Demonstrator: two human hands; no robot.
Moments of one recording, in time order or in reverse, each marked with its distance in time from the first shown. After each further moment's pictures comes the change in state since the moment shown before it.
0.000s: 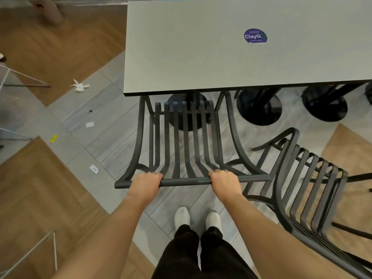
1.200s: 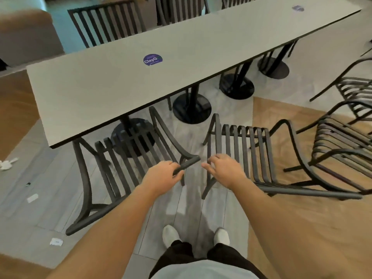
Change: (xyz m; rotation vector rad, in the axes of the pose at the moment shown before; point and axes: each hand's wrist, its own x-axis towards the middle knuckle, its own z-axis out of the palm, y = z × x) left_hand -0.004 0.193 -0.106 -0.149 0.139 0.596; right_hand -0.149 0.135 -0.027 0.345 0.195 0.395
